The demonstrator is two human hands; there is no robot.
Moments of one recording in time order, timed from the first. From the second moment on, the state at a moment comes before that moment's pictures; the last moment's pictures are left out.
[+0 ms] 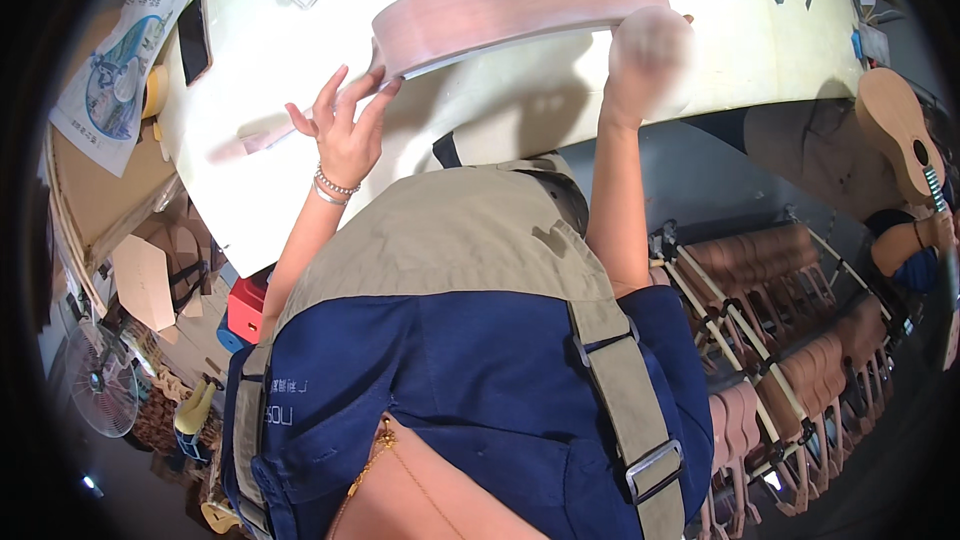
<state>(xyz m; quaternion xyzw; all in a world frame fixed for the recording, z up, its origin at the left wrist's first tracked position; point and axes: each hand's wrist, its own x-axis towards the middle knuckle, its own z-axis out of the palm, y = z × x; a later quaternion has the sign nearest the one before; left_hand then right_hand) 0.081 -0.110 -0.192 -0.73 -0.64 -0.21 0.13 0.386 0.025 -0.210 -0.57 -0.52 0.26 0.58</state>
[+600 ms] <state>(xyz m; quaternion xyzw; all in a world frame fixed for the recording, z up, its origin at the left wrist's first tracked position) 0.152 0.013 -0.093 -0.76 -0.63 -0.15 -0.11 0.346 0.016 -0.166 -0.52 -0.46 0.41 0.60</state>
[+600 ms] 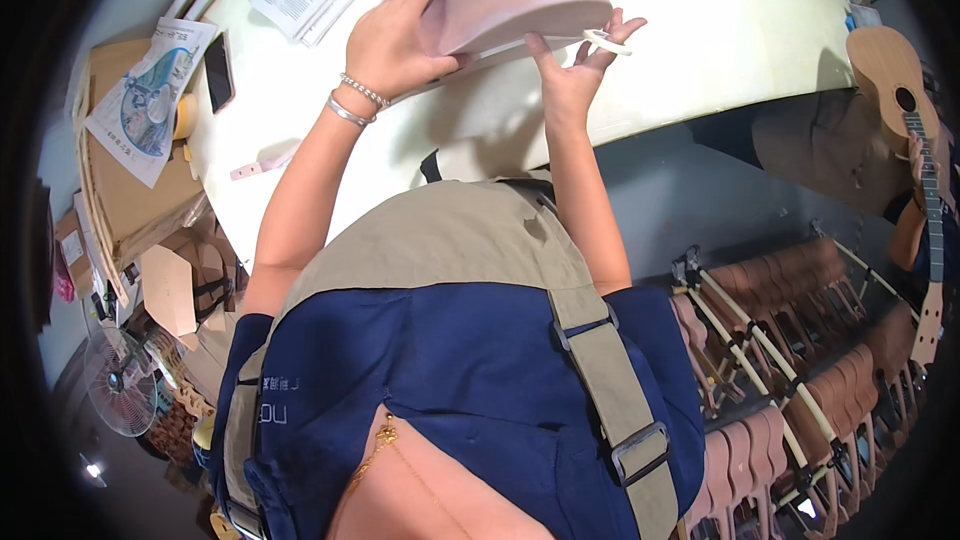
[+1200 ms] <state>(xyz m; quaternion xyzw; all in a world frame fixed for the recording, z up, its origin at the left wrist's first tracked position) 0.055 -0.107 0.061 -0.56 -0.42 -0.72 0.01 0.274 -0.028 0.024 -0.12 -0.53 0.60 0.59</state>
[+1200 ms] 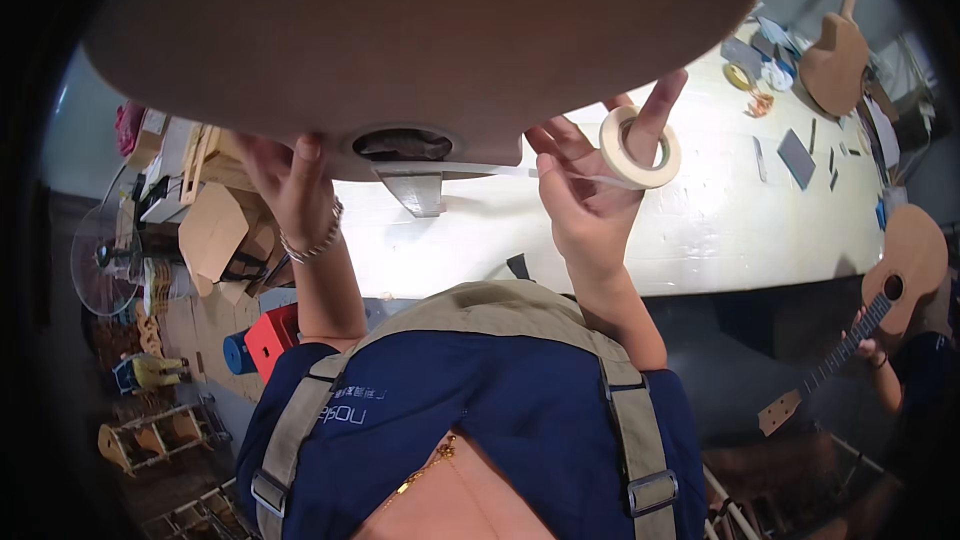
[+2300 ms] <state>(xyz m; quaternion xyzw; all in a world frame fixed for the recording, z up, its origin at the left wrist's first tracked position) 0.028 -0.161 0.020 -0.70 -0.43 -0.30 0.49 0.241 -0.041 0.023 -0.05 -0.65 0.54 0.54</state>
